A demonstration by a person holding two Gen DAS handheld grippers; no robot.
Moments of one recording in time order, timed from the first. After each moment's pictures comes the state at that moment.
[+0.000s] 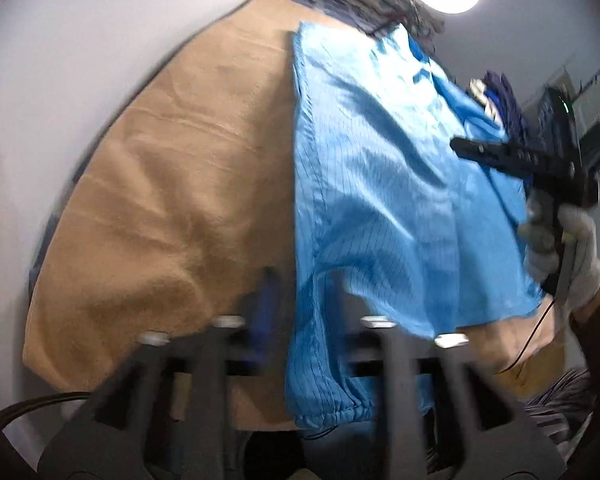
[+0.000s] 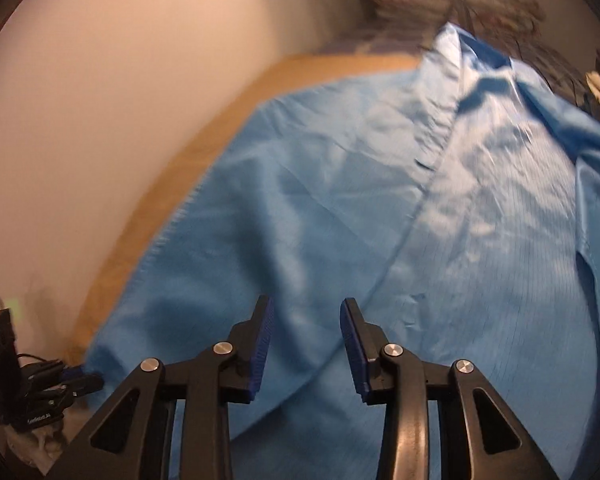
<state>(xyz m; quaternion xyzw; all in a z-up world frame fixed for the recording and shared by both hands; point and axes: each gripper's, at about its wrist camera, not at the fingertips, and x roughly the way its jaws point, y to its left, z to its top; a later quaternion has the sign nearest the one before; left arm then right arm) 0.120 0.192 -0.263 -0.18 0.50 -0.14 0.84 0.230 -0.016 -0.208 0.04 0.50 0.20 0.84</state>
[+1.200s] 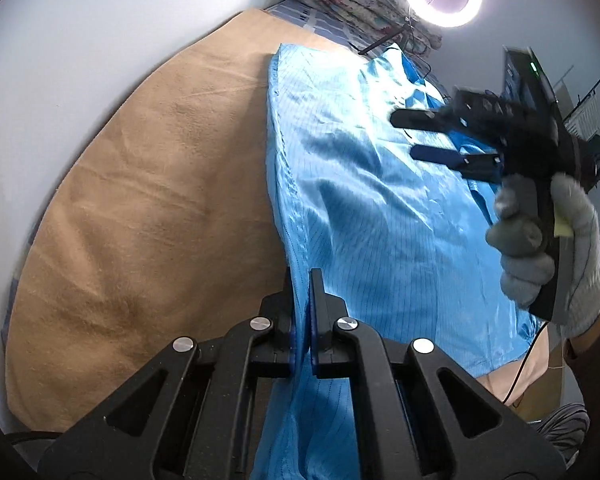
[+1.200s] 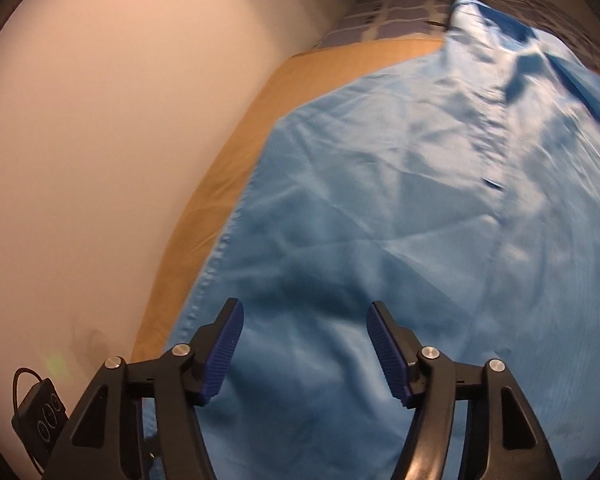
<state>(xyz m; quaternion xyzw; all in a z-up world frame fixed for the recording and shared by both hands) 0.167 0.162 -0.258 -0.17 0.48 -0.13 0.85 0.288 0.028 -0.211 0.12 0.54 0.20 0.81</state>
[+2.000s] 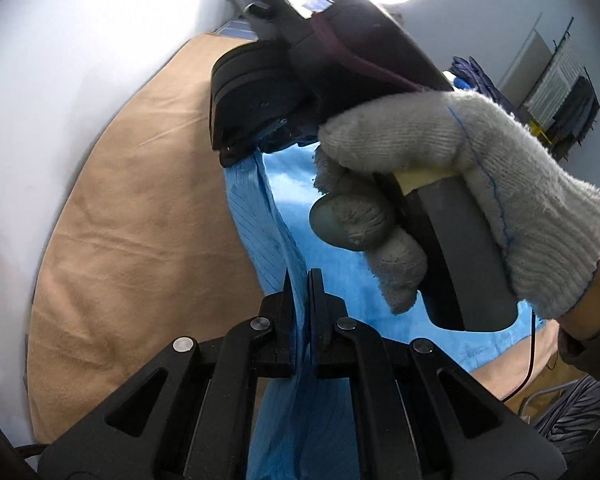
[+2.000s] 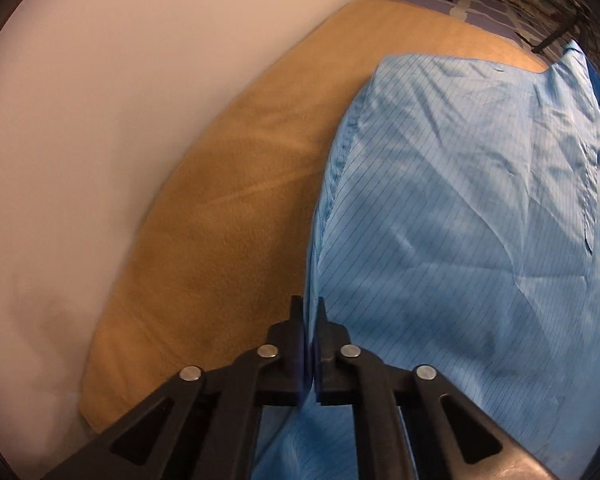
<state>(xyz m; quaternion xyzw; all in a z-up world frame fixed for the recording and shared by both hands) 0.166 0.107 -0.228 -0.07 0.46 -0.17 0.87 0.302 0.142 -0.238 -0.02 0.60 0.20 0.78</state>
